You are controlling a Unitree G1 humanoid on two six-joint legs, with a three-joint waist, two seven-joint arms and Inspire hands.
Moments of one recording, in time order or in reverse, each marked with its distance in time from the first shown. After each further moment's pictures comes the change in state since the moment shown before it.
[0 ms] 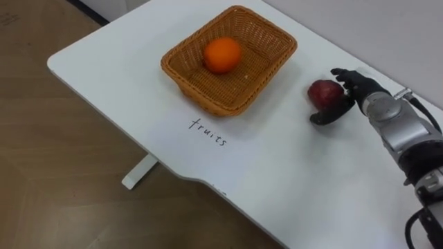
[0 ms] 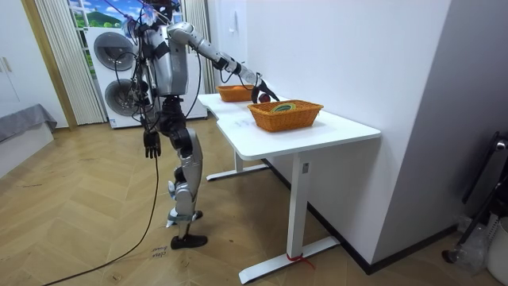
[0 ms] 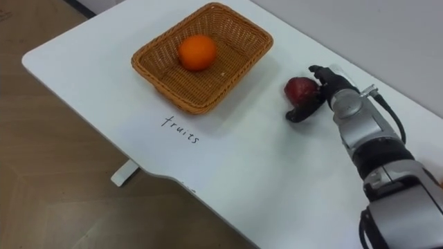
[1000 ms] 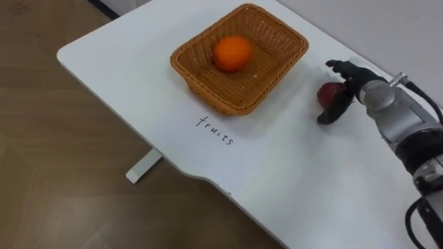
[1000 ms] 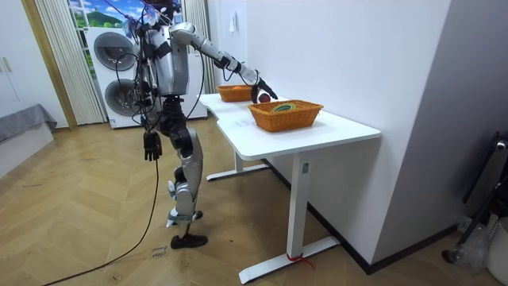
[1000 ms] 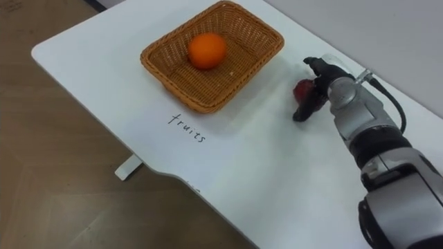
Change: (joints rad) left arm -0.097 0.006 -0.029 0.122 -0.078 -0.009 -0.004; right arm -0.081 0.000 0.077 0.026 -0.127 0.000 0.040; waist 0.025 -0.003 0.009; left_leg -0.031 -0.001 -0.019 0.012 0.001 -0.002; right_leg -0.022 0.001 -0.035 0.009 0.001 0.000
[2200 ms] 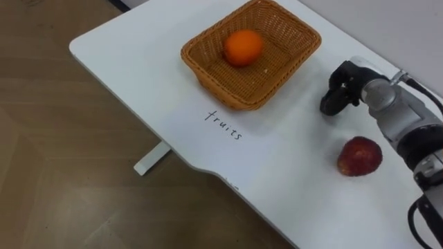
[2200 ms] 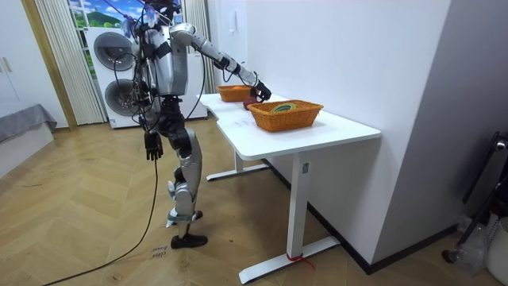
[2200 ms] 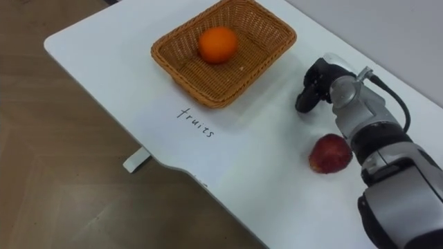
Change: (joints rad) left arm -0.044 0.005 -0.063 0.020 -0.041 -0.056 -0.003; right arm -0.017 -0.003 0.037 0.067 -0.034 -0.051 0.010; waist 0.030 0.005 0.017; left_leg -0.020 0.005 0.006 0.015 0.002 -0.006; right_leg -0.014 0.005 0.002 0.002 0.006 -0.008
